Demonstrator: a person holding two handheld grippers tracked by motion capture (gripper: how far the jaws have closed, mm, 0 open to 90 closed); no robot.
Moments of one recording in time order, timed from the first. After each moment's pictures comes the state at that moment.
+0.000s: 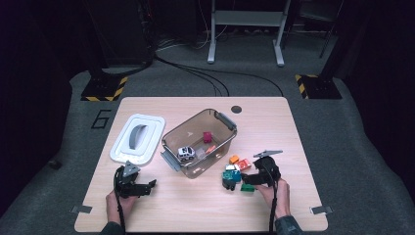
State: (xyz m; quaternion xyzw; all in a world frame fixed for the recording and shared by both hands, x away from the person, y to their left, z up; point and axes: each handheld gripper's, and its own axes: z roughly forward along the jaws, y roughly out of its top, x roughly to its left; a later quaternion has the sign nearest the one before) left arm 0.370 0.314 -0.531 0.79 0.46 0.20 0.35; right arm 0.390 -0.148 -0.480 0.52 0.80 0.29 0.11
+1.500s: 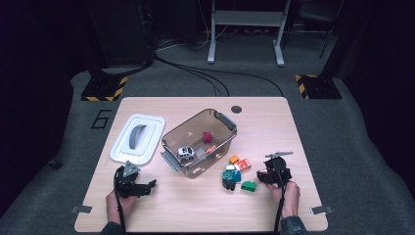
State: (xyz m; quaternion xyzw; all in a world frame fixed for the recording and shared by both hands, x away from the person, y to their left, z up) left arm 0.370 0.314 -0.531 0.79 0.46 0.20 0.35; right arm 0.394 -0.181 -0.489 0.57 0.76 0.26 0.14
